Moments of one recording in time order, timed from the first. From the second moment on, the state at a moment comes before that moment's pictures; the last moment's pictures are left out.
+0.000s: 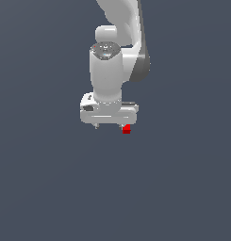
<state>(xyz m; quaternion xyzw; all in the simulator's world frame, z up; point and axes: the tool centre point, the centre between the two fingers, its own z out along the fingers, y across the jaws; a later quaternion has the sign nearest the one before) 0.015 -0.024 0.203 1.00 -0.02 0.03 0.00</state>
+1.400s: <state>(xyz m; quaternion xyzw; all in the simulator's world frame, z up) -0.075 0.047 0.061 1.00 0.00 0.01 0.00</state>
